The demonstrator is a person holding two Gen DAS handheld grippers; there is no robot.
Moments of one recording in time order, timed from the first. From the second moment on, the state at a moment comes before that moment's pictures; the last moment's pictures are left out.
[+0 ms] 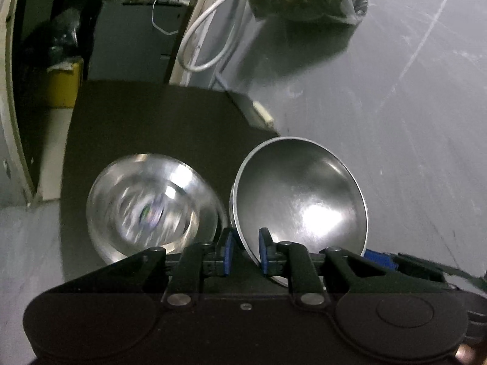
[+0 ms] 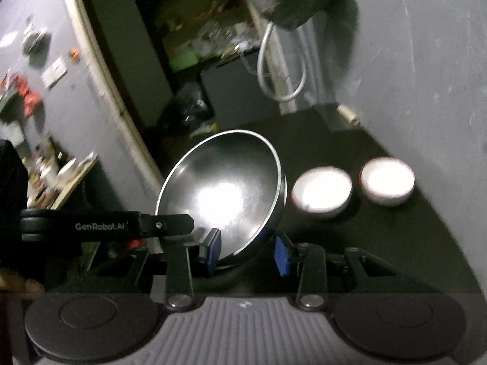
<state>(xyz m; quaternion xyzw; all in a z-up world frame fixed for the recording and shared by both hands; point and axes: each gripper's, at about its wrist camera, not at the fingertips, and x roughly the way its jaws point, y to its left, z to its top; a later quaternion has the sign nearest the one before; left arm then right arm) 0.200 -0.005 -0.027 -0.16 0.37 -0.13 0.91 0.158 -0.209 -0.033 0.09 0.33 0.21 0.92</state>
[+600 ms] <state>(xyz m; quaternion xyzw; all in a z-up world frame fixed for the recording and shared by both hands) 0.113 0.039 -0.077 -0.19 0.49 -0.10 0.85 0.082 -0.148 -0.064 0.00 0.47 0.27 0.84</state>
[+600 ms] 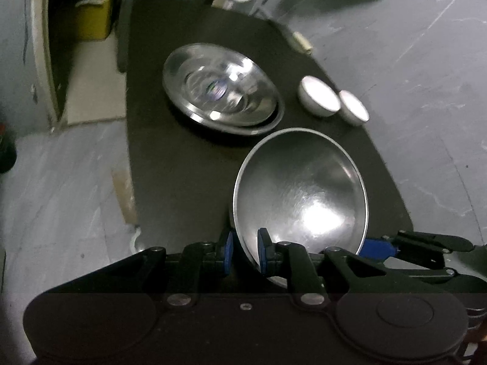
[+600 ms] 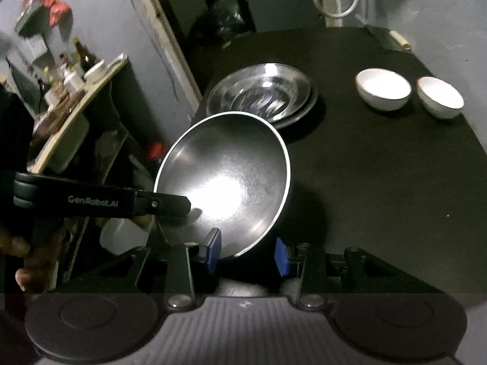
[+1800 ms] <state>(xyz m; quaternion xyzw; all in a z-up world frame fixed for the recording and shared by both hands) 0.092 0.042 -0.069 -0.15 0.48 -0.02 0.87 0.074 -0.144 -0.058 -0.05 0.44 0.23 0.87</state>
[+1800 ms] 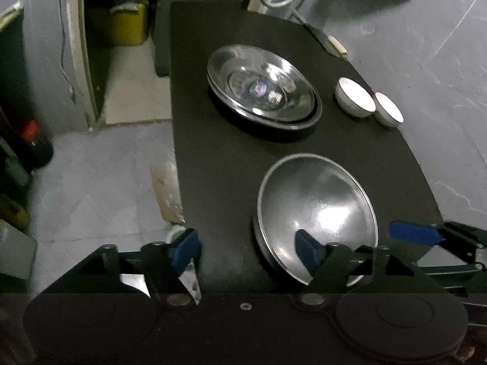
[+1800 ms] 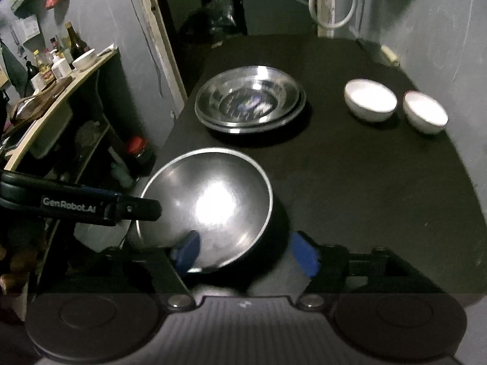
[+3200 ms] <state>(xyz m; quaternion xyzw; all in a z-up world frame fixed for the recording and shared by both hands) 0.186 0.019 -0.011 -0.08 0.32 0.06 0.94 0.214 -0.188 -0.043 -0.01 0.45 0.10 0.89</state>
